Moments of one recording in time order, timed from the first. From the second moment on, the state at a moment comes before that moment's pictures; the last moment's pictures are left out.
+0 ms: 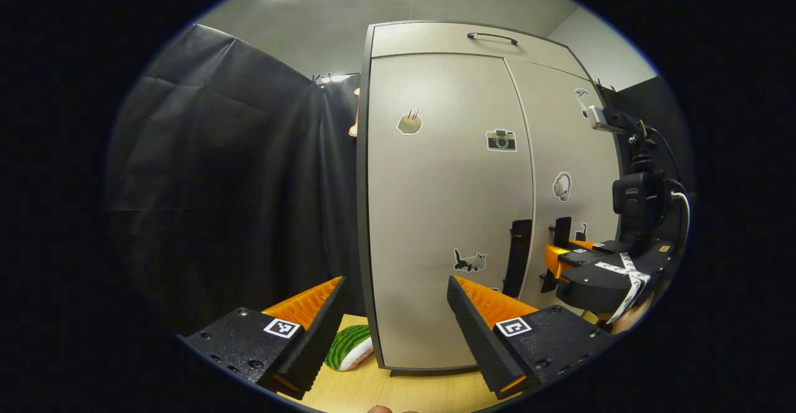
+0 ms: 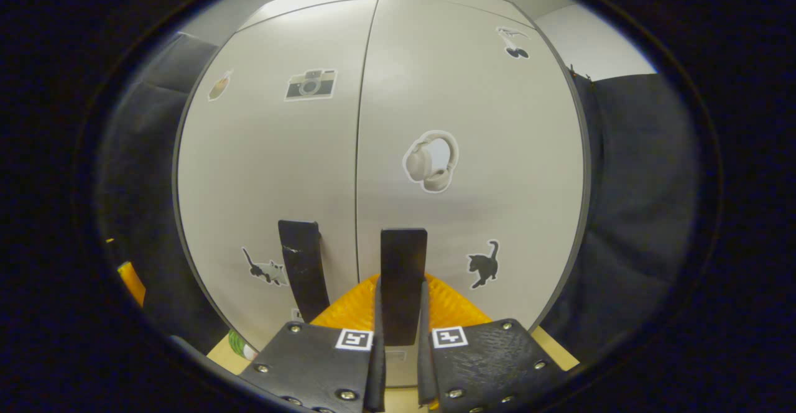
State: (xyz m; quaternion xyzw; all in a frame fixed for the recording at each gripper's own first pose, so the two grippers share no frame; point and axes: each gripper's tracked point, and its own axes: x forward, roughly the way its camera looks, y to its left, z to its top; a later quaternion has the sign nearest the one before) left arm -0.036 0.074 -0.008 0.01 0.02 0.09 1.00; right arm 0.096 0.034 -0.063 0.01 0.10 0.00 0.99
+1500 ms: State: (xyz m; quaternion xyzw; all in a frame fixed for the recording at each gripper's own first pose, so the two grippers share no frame) left arm -0.045 0.027 -0.021 -0.01 0.04 0.01 1.00; right arm -0.014 -0.035 -0.051 0.03 0.09 0.03 0.99
